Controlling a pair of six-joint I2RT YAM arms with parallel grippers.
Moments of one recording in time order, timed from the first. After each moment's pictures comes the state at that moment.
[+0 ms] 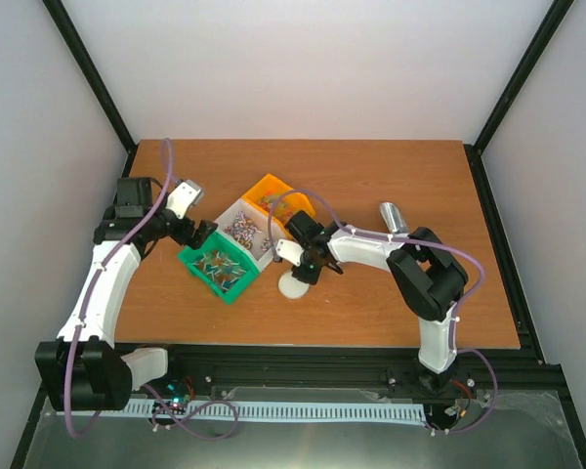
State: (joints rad) left arm 0.04 1.17 1.02 -0.66 0.50 0.50; right arm 0.79 1.93 1.23 -0.55 -0.11 -0.49
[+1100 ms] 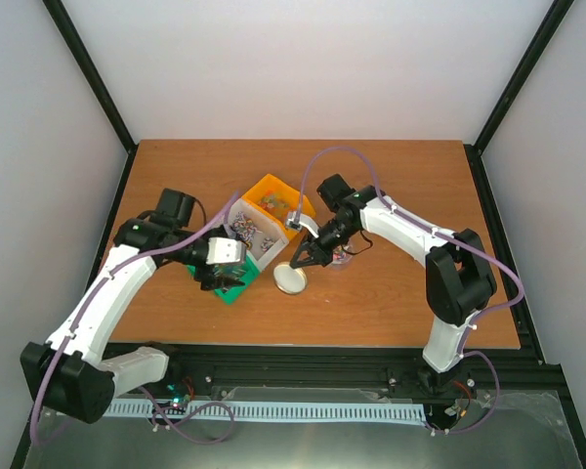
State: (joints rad) left arm -0.25 1.12 1.06 -1.06 0.74 1.19; right arm 0.59 1.80 1.40 -0.89 -0.89 -0.53
